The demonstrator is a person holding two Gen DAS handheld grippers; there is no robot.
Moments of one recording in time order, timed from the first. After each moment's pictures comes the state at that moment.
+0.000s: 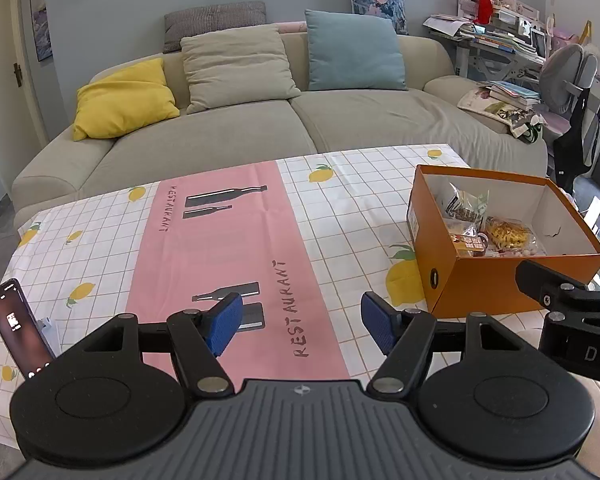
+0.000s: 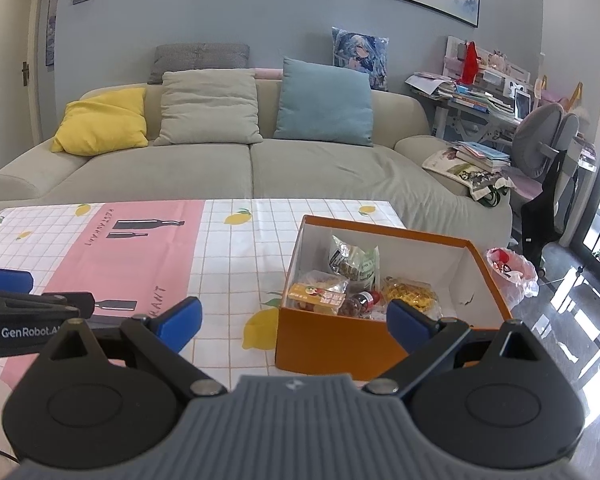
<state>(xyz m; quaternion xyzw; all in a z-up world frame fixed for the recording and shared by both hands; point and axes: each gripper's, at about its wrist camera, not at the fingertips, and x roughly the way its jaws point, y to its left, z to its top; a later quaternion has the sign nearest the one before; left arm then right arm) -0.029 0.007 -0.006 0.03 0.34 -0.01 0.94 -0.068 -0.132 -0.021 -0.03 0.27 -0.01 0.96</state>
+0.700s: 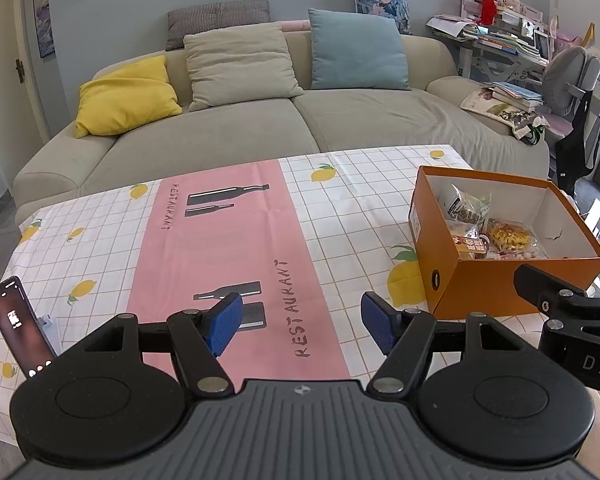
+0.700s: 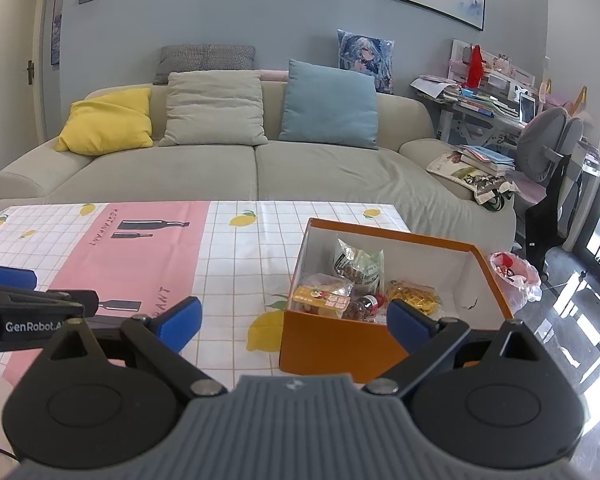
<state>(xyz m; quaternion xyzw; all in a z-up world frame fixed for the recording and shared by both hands) -0.030 0.007 -0.005 0.03 0.34 -0.01 0.94 -0.069 -0.134 -0.020 -0.03 0.26 0.00 0.96</state>
